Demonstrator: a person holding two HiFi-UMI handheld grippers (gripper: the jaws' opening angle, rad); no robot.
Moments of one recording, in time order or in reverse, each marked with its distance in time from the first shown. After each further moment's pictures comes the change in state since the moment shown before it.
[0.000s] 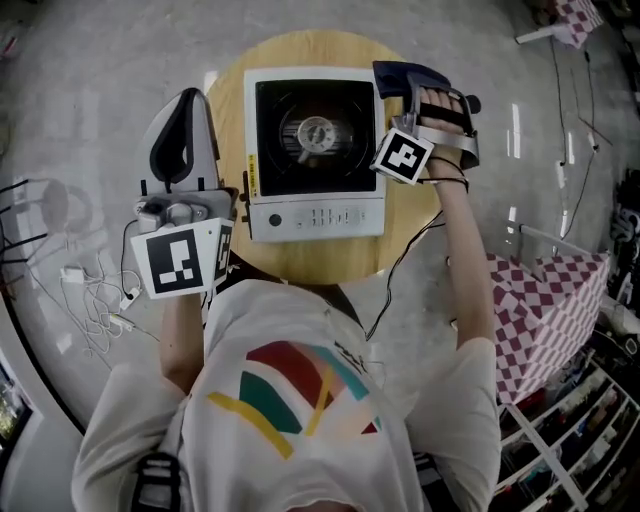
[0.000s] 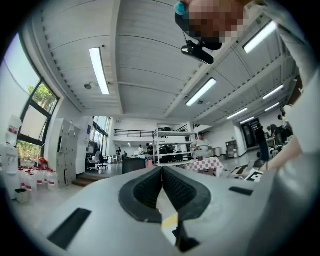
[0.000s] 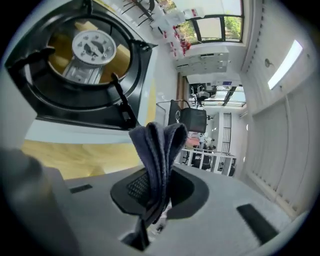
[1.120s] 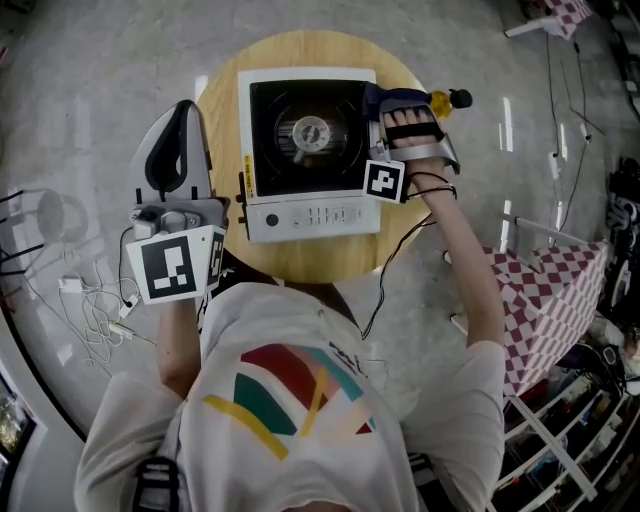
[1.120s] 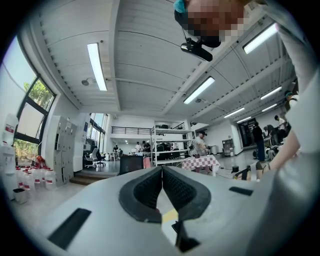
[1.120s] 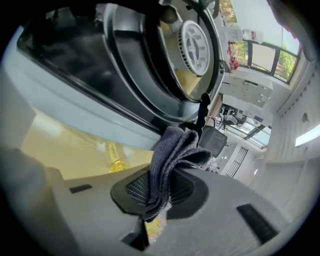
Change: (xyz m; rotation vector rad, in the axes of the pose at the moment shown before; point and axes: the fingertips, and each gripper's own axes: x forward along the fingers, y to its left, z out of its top) left arm -0.007 0.002 -0.010 -0.003 0.040 -0.037; right arm -0.018 0.077 0.008 -0.499 -0.003 0.089
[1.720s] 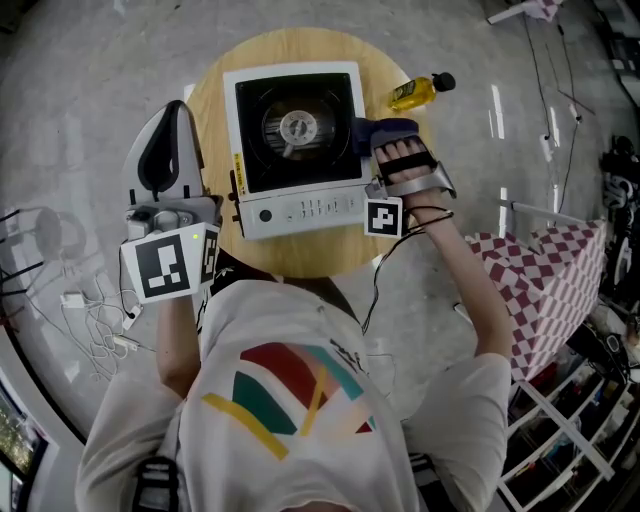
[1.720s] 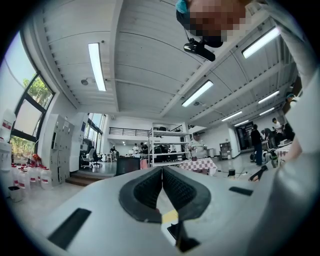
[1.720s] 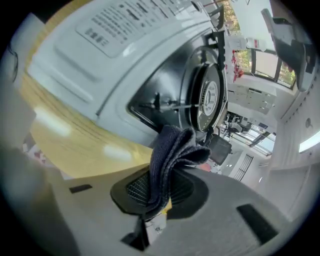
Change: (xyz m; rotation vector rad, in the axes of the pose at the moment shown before) left arm -0.005 -0.009 0.007 -0.016 -0.025 -0.033; right arm -0.076 0.046 0.015 -0.054 -0.078 0.040
